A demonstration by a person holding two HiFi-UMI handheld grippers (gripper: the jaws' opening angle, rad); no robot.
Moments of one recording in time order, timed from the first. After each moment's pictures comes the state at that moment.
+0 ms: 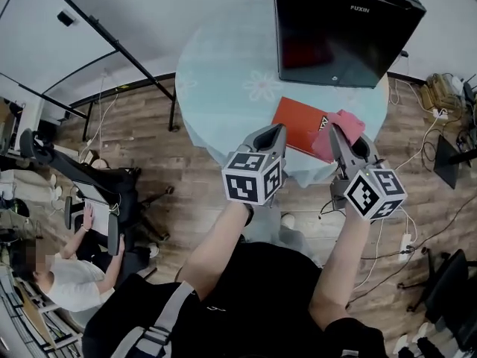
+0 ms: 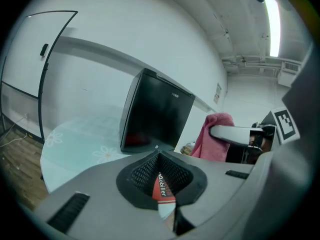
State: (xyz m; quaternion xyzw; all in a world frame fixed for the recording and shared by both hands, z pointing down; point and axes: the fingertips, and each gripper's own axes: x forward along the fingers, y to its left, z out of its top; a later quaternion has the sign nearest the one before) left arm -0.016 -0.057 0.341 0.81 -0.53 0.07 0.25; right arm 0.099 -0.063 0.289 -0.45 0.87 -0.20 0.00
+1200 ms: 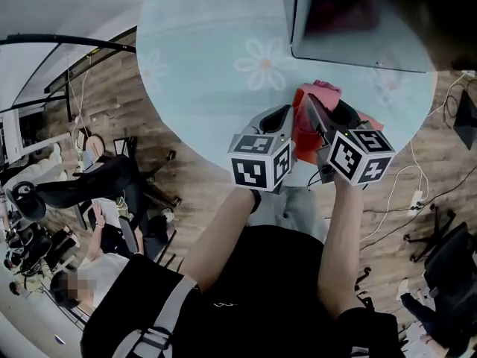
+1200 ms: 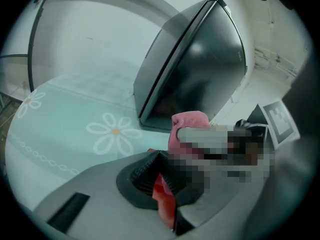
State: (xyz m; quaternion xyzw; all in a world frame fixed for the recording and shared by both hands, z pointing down) left arm -0.051 -0.200 0.506 0.75 -0.49 0.17 0.41; right arm -0.006 -0.235 0.485 -0.41 0.82 -0.39 -0.13
